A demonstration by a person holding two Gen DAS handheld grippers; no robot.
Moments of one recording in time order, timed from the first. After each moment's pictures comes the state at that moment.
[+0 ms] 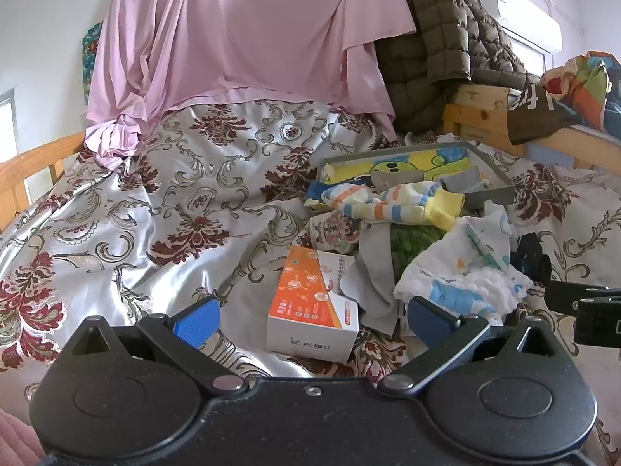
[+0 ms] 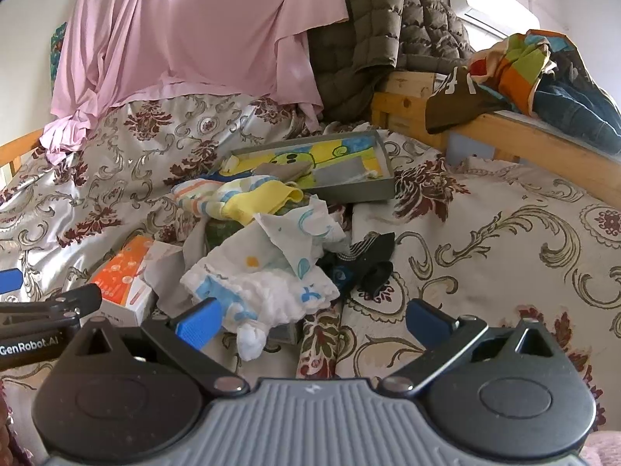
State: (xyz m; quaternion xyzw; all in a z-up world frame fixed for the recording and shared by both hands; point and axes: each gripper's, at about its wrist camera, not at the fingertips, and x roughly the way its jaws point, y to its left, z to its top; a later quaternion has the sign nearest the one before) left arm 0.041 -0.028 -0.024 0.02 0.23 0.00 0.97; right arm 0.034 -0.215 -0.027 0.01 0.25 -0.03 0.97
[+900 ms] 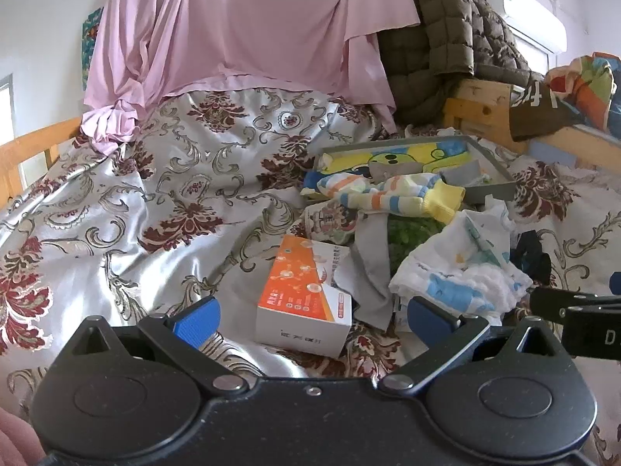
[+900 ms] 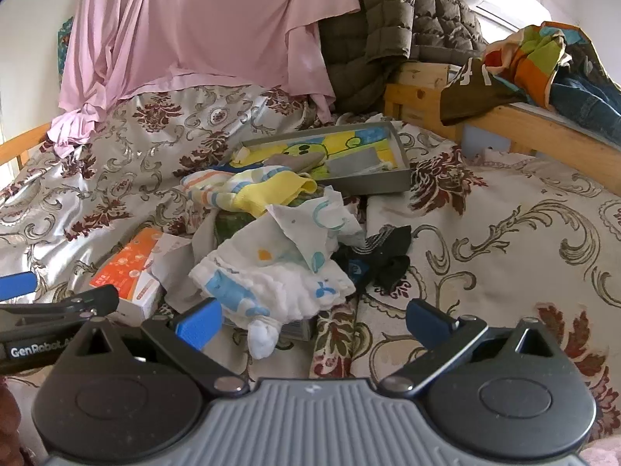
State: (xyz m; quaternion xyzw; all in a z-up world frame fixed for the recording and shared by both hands) left arm 0.050 -0.028 -0.033 0.01 0.24 0.00 0.97; right arm 0.043 -0.212 -0.033 0.01 0.26 -0.01 0.97
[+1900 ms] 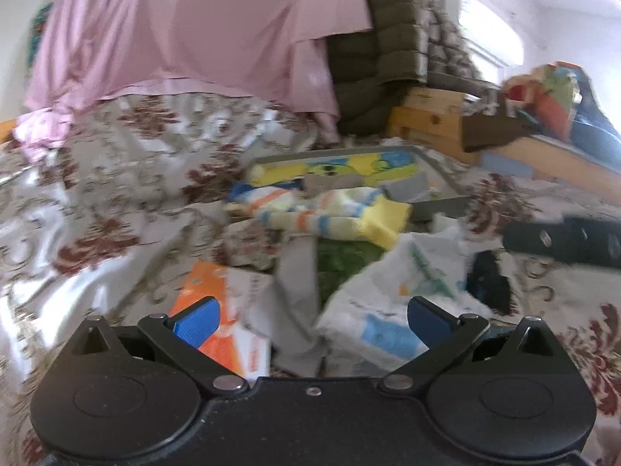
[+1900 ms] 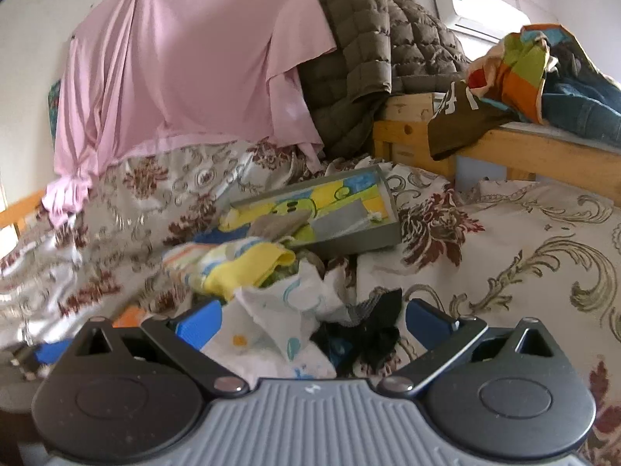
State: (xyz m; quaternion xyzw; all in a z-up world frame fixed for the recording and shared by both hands) left arm 0.103 -0.057 -0.045 -0.01 0.22 -0.11 0.97; right arm 0.083 -0.255 -0.018 0.07 0.18 0.00 0.98
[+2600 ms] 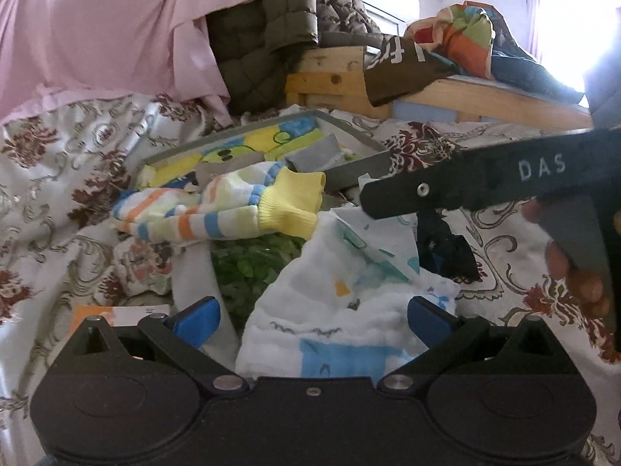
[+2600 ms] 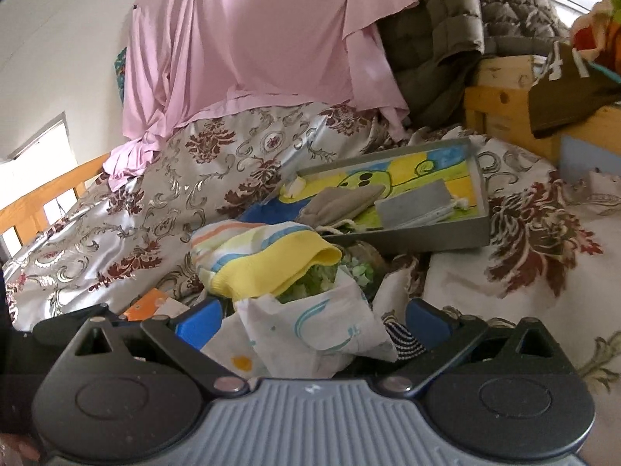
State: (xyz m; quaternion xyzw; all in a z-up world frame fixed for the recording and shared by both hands) left arm 0.166 -0.090 -0.074 0.06 0.24 -0.26 0.93; right arm 0.176 -0.276 -0.038 0.04 0.23 0.16 0.96
